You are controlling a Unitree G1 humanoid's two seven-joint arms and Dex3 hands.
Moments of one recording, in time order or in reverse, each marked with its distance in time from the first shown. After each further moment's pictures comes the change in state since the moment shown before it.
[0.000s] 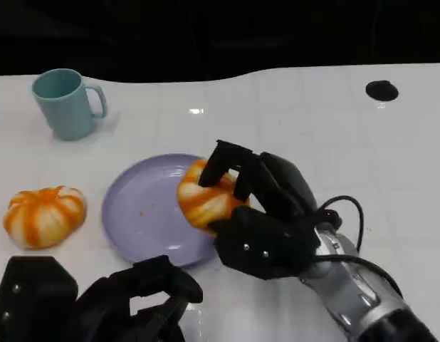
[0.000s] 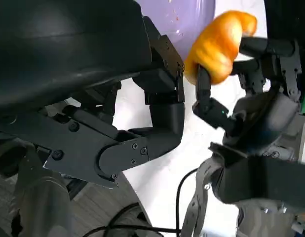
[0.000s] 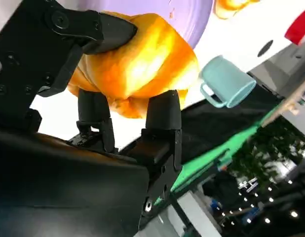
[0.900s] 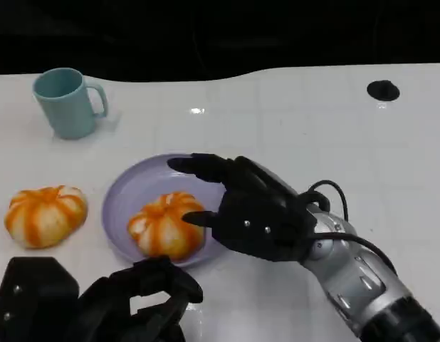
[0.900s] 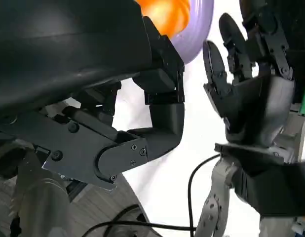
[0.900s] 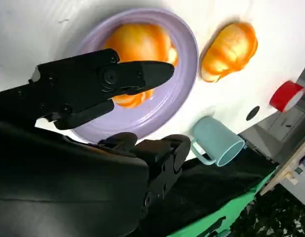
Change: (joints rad) left arm -0.001 -0.001 -0.002 0.000 0.008 -0.009 0.001; right arm 0.012 -0.058 0.046 -0.199 0.117 0.154 0.380
